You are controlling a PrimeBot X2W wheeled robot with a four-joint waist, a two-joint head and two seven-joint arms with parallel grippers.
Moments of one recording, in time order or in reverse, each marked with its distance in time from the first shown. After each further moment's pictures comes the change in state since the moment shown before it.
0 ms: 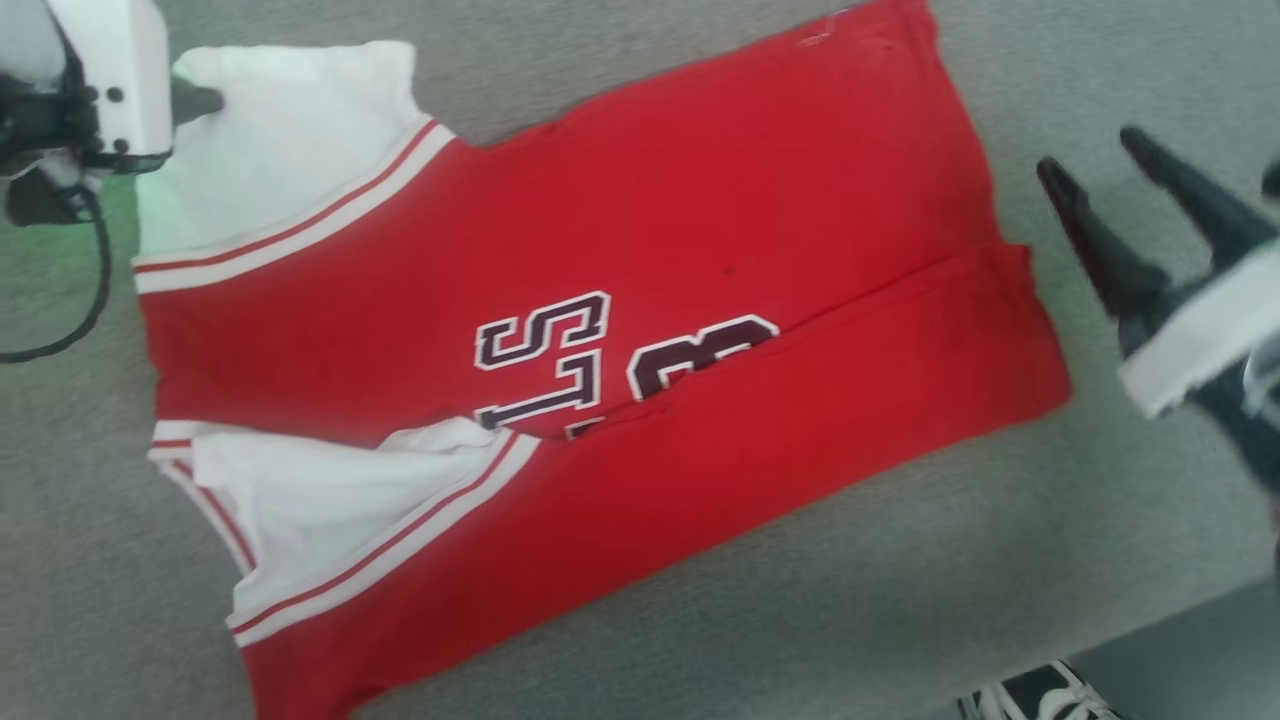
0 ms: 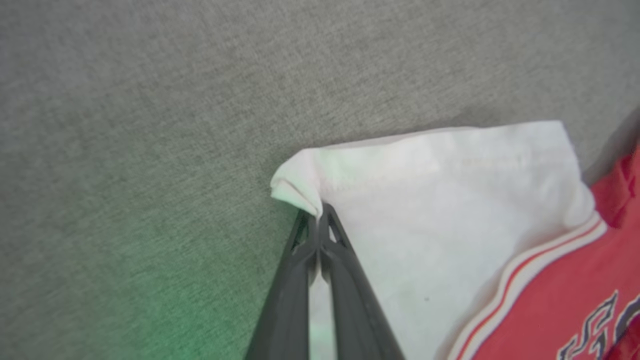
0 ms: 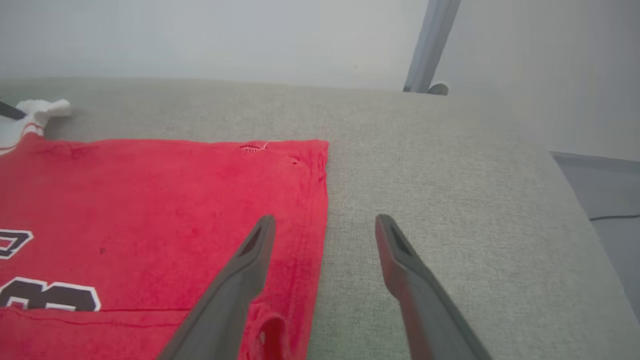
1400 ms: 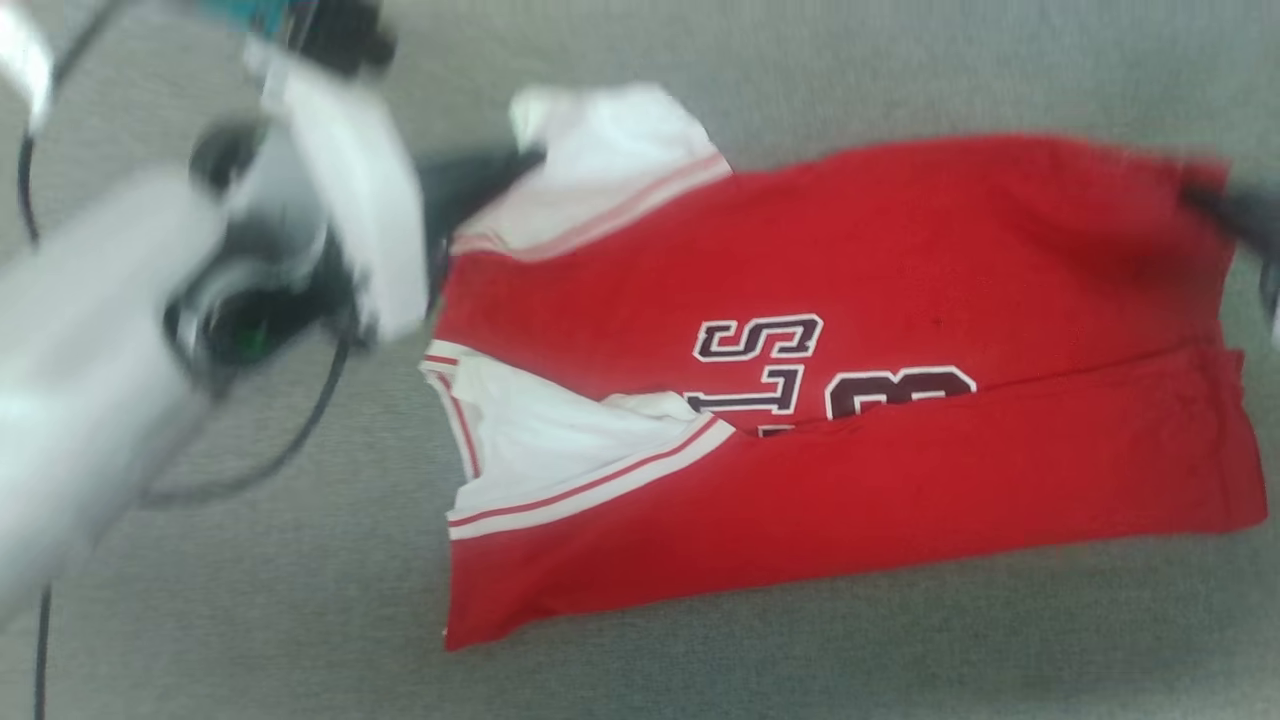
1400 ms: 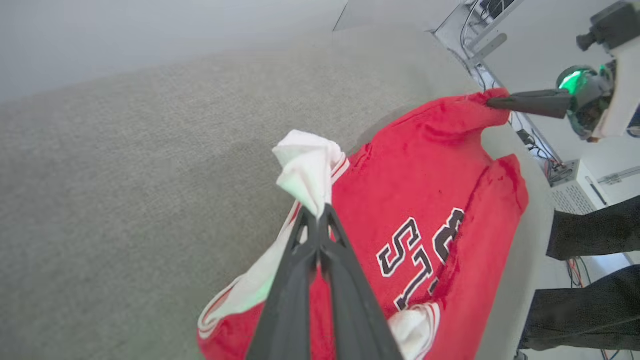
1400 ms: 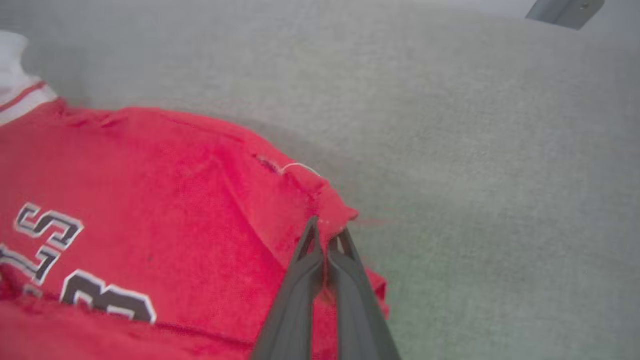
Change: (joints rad) left arm 0.195 0.031 -0.033 -0.581 -0.110 -0.010 -0.475; right arm -0.297 -0.286 0.251 0.228 0.364 0.000 0.450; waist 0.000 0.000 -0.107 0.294
